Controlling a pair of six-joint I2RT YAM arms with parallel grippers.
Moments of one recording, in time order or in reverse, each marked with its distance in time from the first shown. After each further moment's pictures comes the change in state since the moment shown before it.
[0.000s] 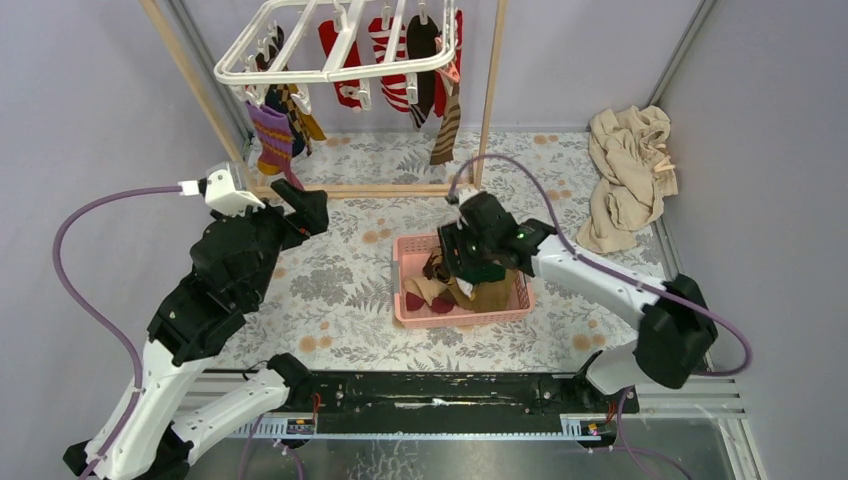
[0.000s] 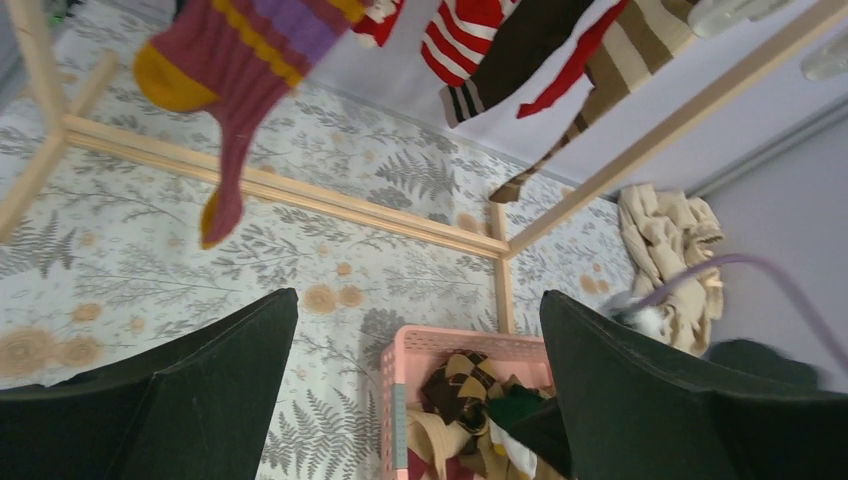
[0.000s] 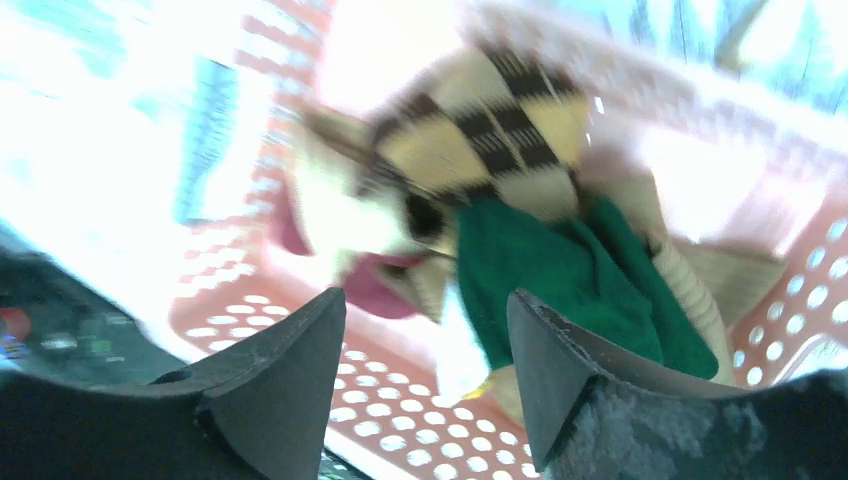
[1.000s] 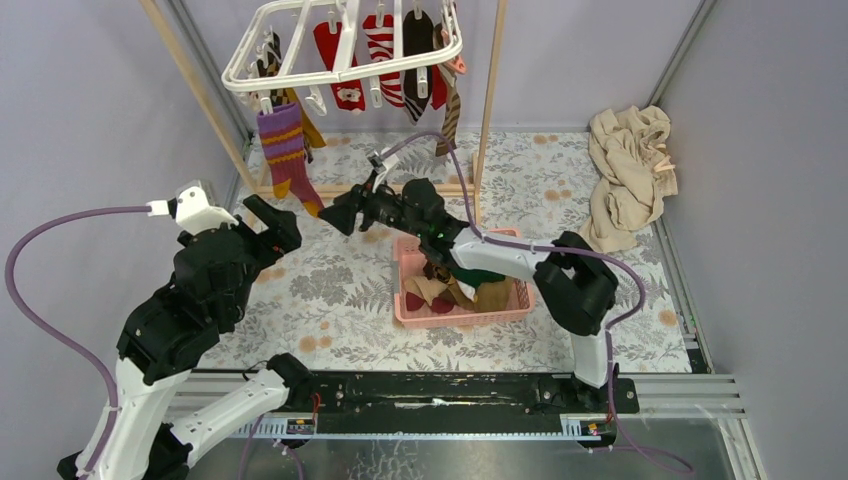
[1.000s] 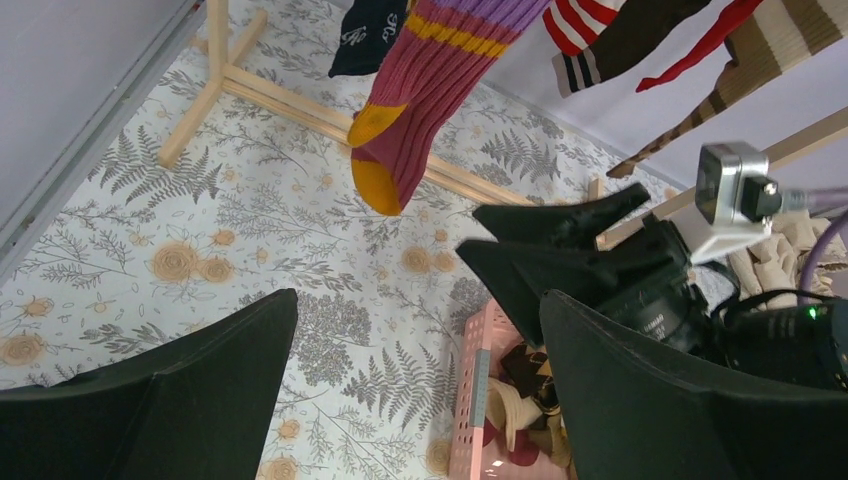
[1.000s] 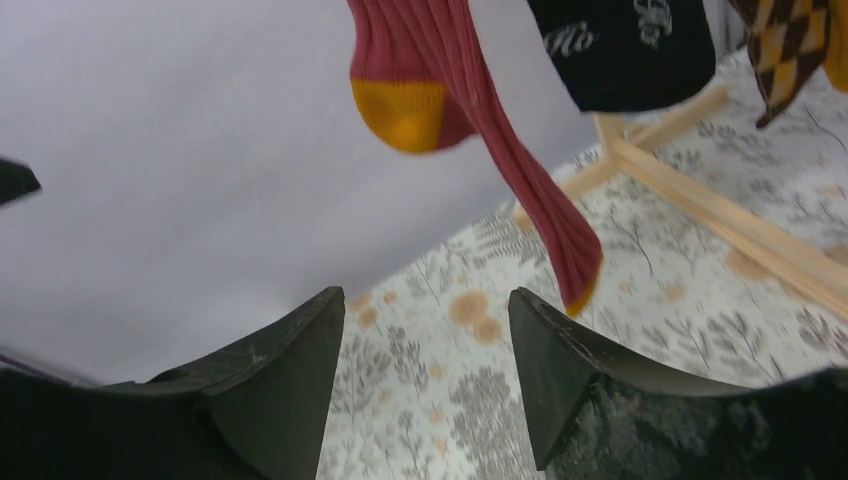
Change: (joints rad) left arm 0.000 -0.016 0.133 -0.349 -0.169 -0.086; right arm 0.175 0.426 0.333 1.122 -0.231 0.139
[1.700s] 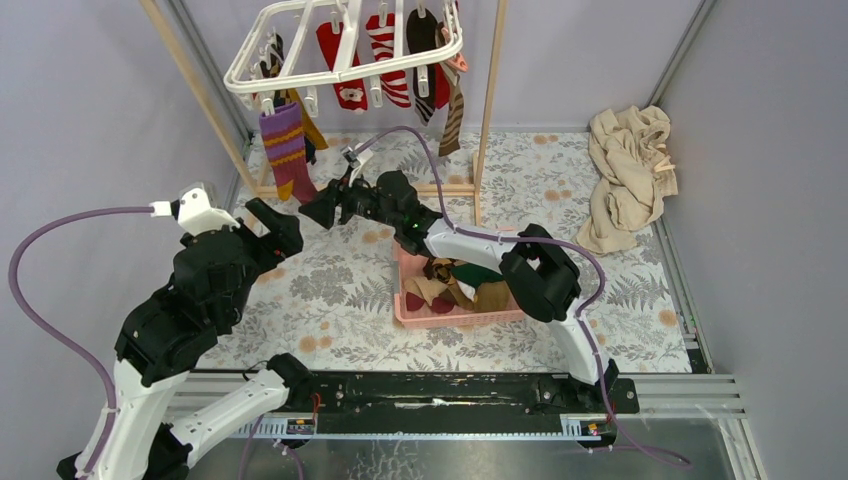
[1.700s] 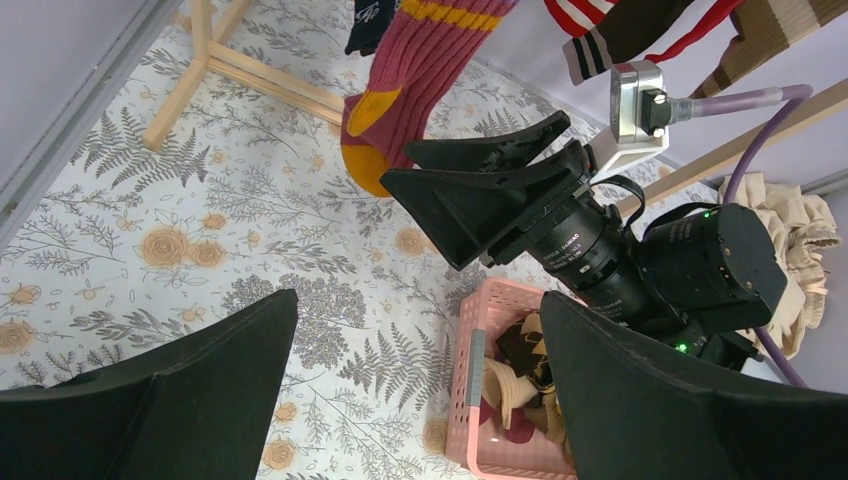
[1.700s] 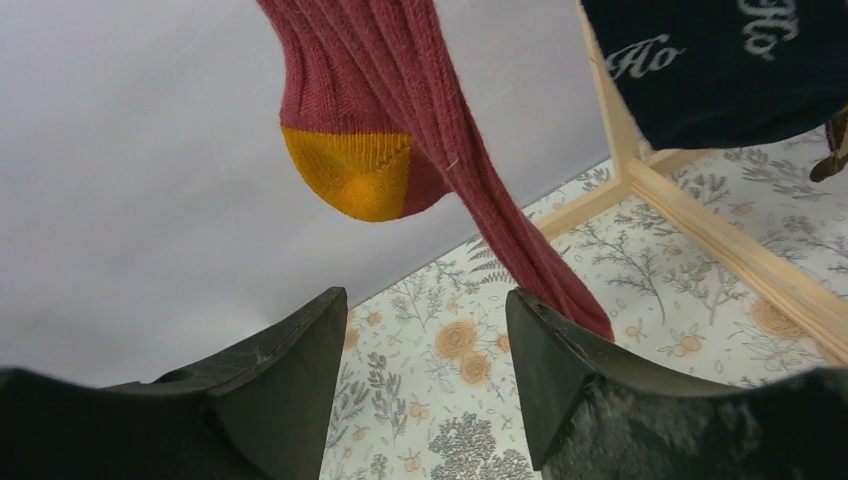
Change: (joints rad) left arm 0.000 -0.006 0.003 -0.038 0.041 -0.021; right arm 0.006 0.269 0.324 -0.026 -0.057 0.003
